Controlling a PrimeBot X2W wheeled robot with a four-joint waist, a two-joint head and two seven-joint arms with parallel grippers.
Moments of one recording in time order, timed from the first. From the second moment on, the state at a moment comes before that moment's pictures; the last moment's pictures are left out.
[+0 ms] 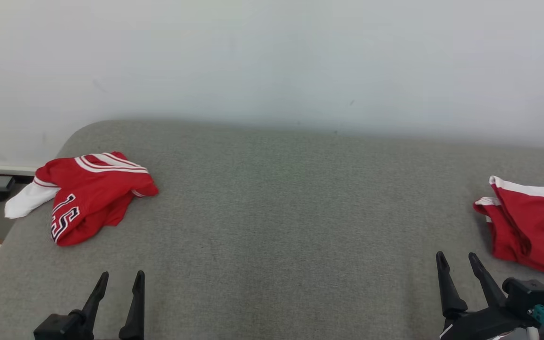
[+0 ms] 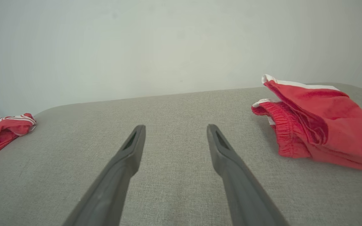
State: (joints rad) left arm -0.02 0.16 -0.19 0.27 -0.26 -0.06 -0.25; right arm -0.03 -0.05 -0.10 0.36 0.27 0.13 -0.20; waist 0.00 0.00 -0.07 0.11
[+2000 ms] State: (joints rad) left arm -0.41 0.20 -0.26 0.50 -0.40 -0.11 0.10; right arm -0.08 -0.05 0.03 0.23 0.19 0.13 -0.13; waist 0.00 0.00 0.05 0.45
